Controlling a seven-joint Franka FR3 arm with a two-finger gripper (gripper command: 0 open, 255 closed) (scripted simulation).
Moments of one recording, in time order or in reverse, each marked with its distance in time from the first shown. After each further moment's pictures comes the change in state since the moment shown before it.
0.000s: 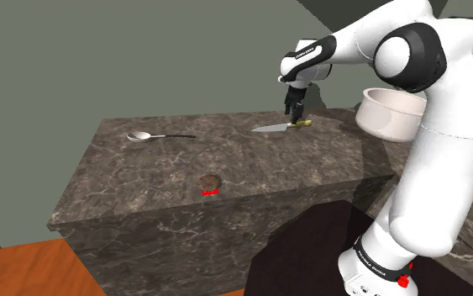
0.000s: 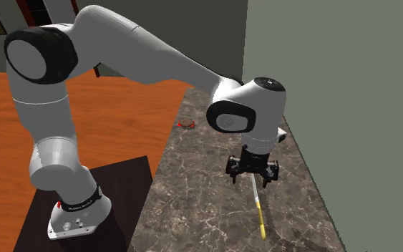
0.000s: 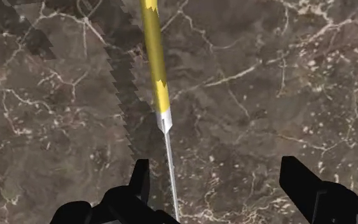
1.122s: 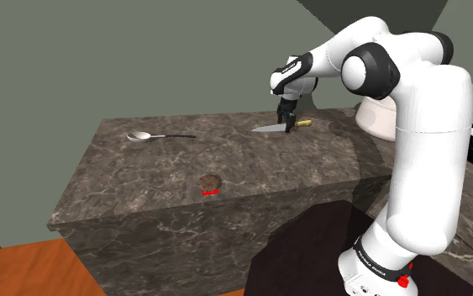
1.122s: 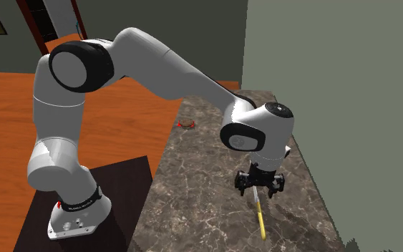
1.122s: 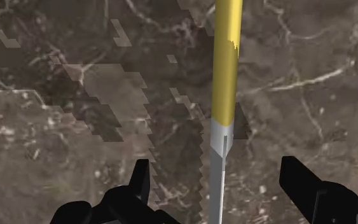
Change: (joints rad) arm -0.065 0.201 0.056 0.089 0.113 0.073 -0.154
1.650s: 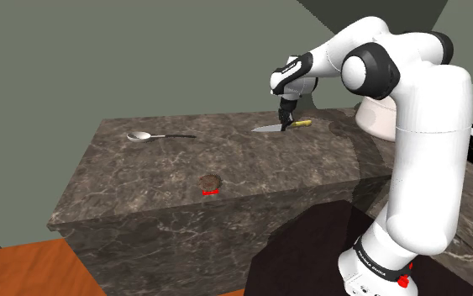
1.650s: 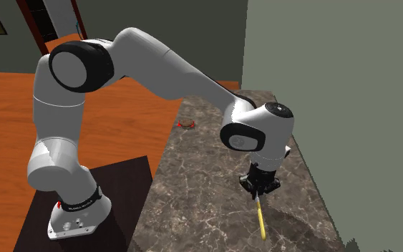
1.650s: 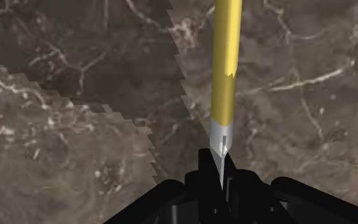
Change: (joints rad) arm 0.000 0.000 0.000 0.000 0.000 0.000 0.000
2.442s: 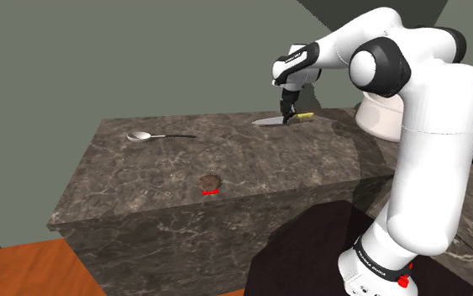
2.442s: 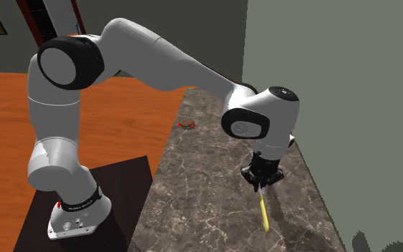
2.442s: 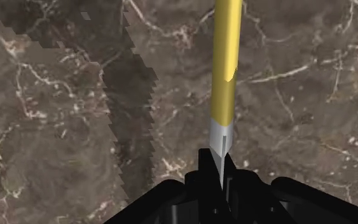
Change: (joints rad) arm 0.013 -0.054 -0.018 0.041 -0.037 -0.088 0.023
